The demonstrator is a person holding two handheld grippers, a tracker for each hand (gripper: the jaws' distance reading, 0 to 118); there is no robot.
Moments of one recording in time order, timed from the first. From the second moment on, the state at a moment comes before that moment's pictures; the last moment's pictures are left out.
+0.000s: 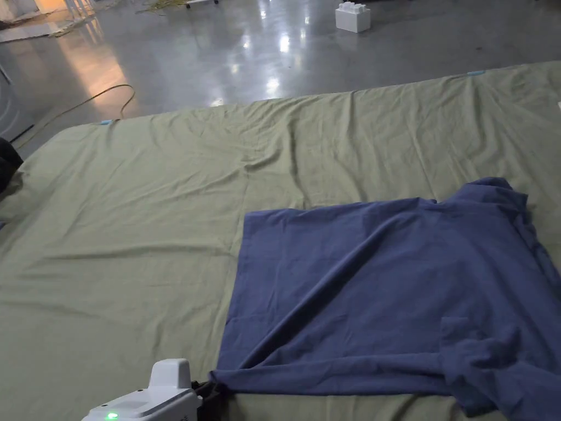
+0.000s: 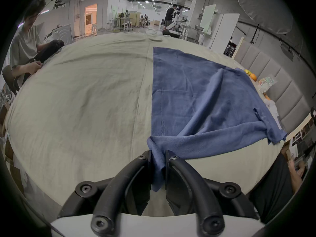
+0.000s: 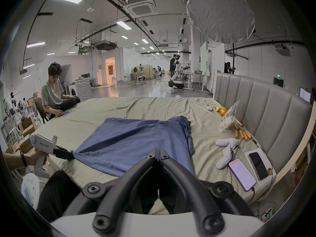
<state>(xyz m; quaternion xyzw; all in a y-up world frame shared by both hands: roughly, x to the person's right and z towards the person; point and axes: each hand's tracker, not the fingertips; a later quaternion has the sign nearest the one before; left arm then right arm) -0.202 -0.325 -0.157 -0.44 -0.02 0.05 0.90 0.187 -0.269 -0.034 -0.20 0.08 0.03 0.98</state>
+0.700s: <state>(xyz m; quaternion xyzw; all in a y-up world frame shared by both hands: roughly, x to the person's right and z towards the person) -0.176 -0.324 -0.177 -0.48 -0.02 0.02 0.88 0.251 -0.403 -0.123 -0.44 0.01 -0.04 0.90</state>
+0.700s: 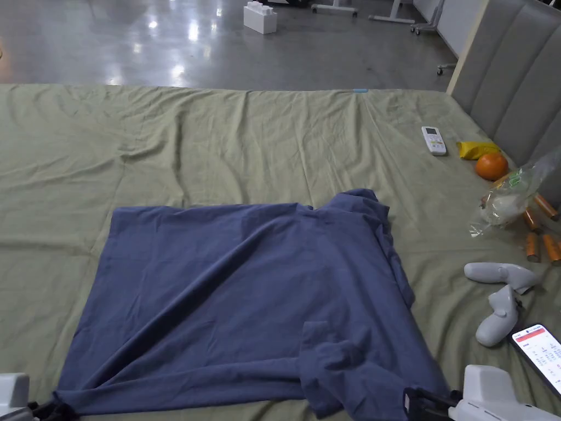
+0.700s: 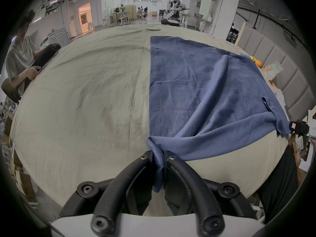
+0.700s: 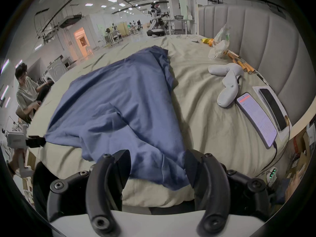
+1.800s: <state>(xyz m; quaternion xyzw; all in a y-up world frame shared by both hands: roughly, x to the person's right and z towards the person) -0.170 -0.246 -0.118 -0.29 -0.01 0.00 0.96 0.290 -0.346 -0.126 -0.33 0.03 -0.15 0.93</state>
